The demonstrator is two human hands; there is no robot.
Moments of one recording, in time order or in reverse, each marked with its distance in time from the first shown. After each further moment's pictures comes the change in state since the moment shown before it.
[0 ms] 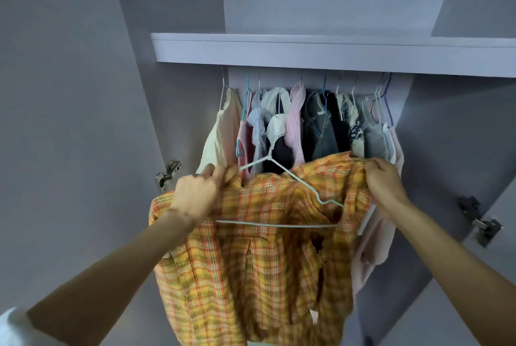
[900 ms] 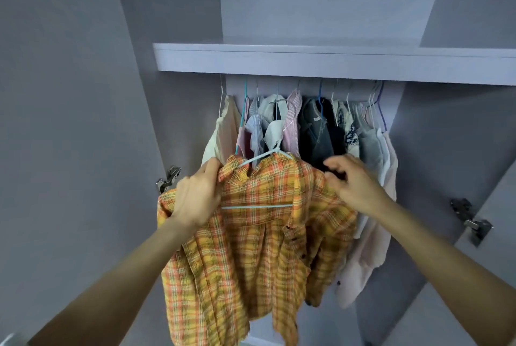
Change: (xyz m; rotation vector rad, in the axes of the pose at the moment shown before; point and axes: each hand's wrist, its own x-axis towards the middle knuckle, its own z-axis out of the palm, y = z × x) left_hand -0.005 0.001 -0.012 -0.480 0.271 -0.086; right_hand -0.021 -0.016 0.010 -0.528 -0.228 -0.523
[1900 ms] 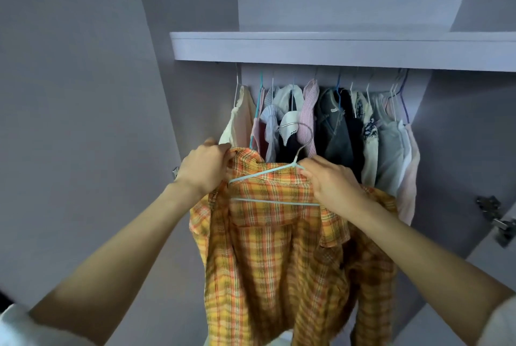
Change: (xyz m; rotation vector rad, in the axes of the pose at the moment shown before) left_hand 0.028 -0.003 -0.028 0.089 -0.289 -0.107; right_hand -0.001 -0.048 0.035 -0.188 -0.028 -0.329
